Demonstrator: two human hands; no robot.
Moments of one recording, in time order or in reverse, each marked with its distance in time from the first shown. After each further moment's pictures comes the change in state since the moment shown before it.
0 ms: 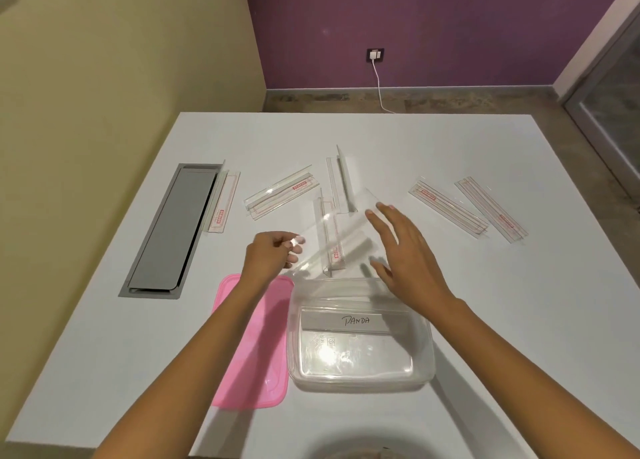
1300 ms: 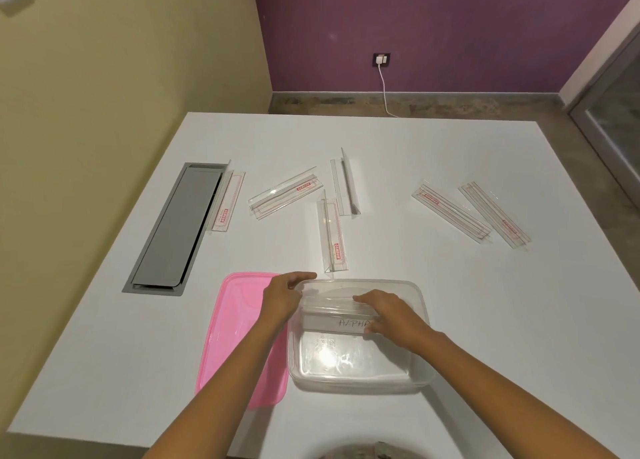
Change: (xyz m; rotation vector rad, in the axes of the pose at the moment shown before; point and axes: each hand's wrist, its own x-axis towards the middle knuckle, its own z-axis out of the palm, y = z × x) left_hand -0.027 -0.060 0.029 0.049 -0.074 -0.125; right_hand -0.049 0.000 0.068 0.352 -0.647 0.200
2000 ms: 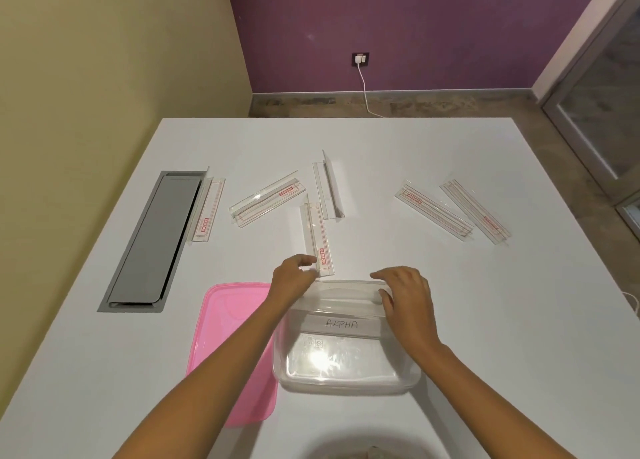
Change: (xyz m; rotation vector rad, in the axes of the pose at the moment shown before) left_hand 0.028 0.043 0.025 0.130 -0.076 0.053; right_hand -0.020 0.001 -0.018 -0.050 0.773 0.090
